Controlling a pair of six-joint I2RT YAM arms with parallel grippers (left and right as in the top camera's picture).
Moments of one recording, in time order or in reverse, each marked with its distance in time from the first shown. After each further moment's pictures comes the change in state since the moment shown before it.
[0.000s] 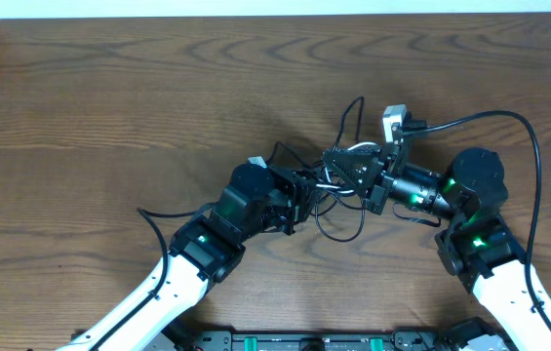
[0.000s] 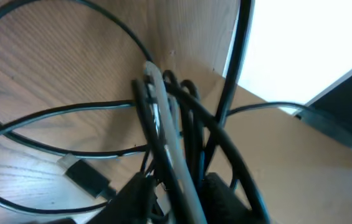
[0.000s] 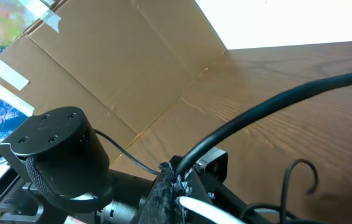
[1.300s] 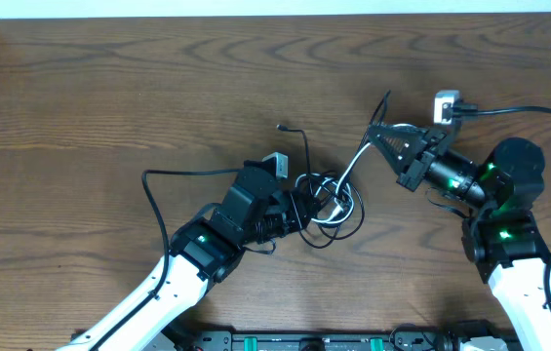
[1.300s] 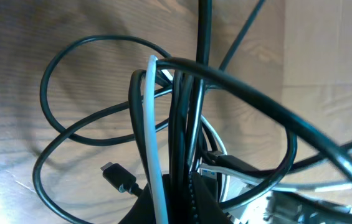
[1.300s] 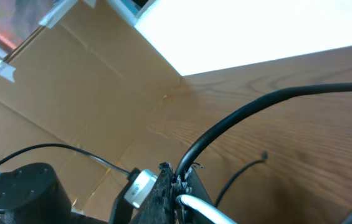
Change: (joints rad) left arm 0.000 0.000 0.000 -0.190 0.087 0.917; right arm -0.245 0.000 0.000 -0.043 -0.014 0.042
